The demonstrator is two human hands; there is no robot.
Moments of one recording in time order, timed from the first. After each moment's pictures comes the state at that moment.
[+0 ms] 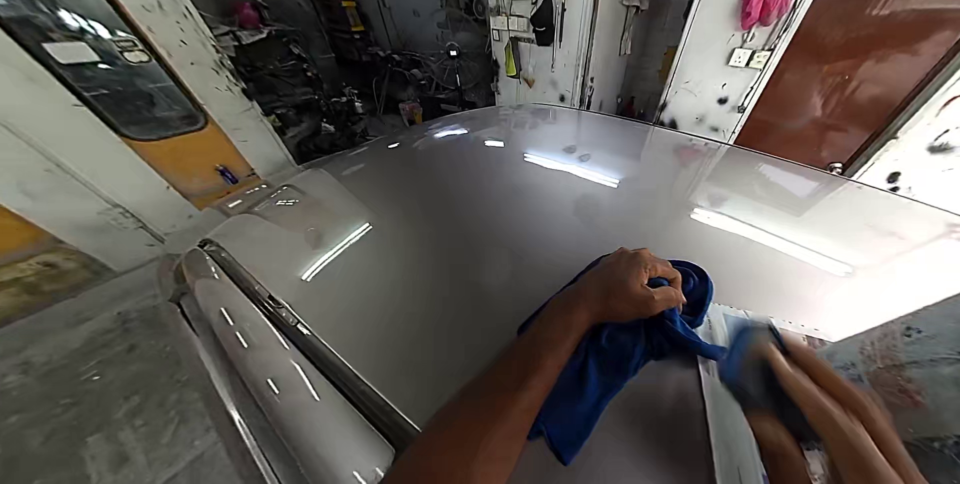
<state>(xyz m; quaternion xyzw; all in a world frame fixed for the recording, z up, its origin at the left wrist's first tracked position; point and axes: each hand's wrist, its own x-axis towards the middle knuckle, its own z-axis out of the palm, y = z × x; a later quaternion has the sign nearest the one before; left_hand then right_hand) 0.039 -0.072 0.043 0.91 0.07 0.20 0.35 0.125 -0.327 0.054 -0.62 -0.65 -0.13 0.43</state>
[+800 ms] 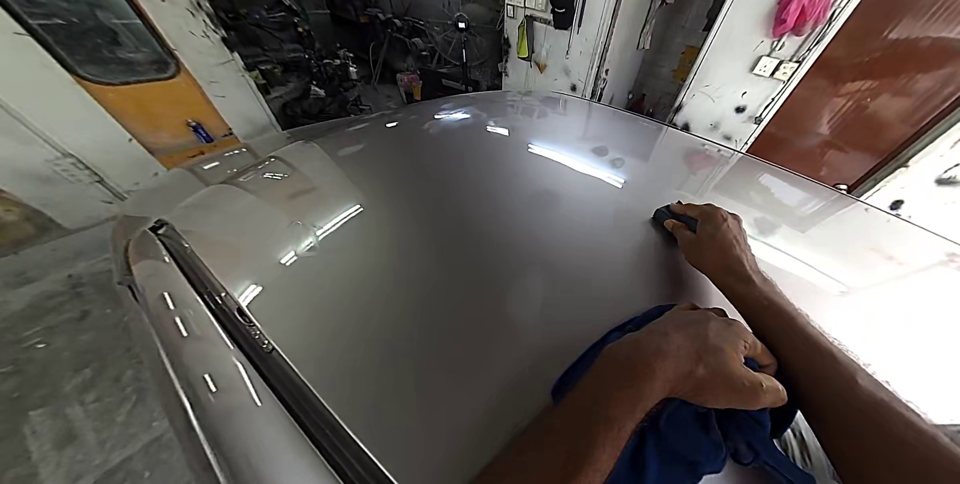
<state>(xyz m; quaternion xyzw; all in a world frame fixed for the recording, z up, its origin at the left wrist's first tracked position) 0.036 -0.080 0.062 0.93 0.04 0.05 0.37 0.206 -0.025 0.059 -0.78 -0.58 -0.03 0.23</state>
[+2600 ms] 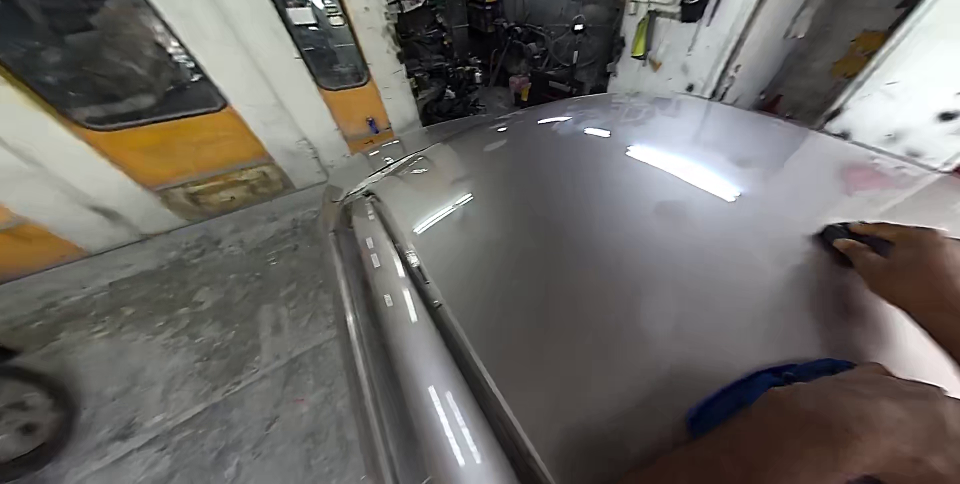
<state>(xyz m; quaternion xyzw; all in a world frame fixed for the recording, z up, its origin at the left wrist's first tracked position) 0.049 -0.079 0.042 0.92 0.04 0.12 0.37 0.229 0.002 0.047 -0.77 -0.60 -0.06 0.21</state>
